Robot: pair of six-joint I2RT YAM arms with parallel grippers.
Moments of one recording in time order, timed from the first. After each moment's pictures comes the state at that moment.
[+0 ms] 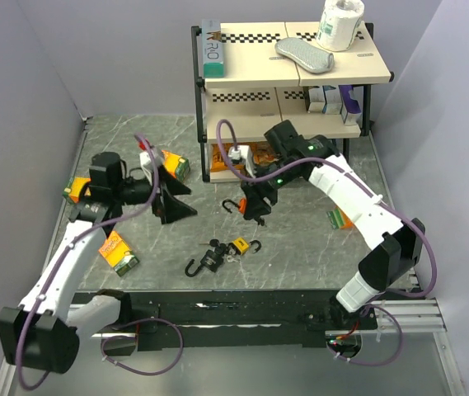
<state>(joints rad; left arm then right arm) -0.15 1.04 0.90 -0.22 1.14 -0.07 0.56 1.58 1.64 -1.17 -0.76 -0.55</state>
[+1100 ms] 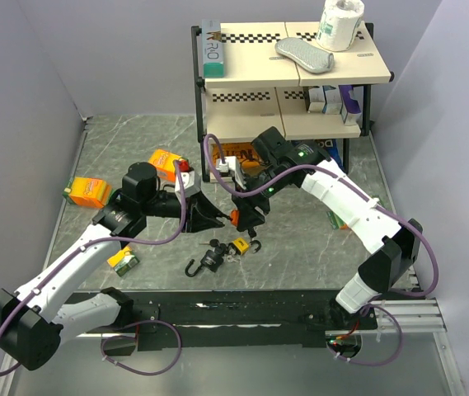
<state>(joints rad) -0.53 1.05 0.87 -0.09 1.00 0.08 0.68 1.58 1.66 -1.20 -0.76 -0.56</state>
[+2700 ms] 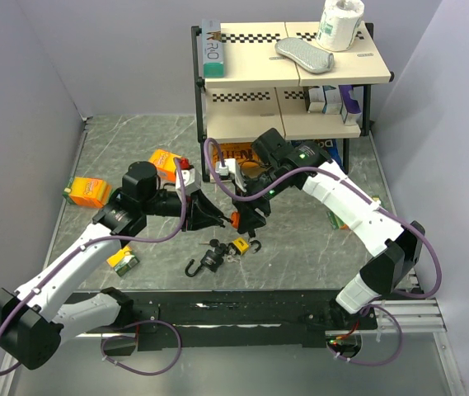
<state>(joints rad) -0.53 1.05 0.88 -0.09 0.99 0.05 0.70 1.57 1.66 -1.22 -0.75 -0.57</state>
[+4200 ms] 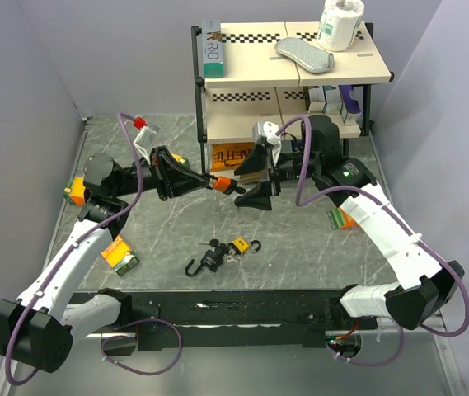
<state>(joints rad) -0.31 1.05 0.90 0.46 1.07 -0.78 0.53 1.29 1.43 -0.51 -1.01 -0.27</state>
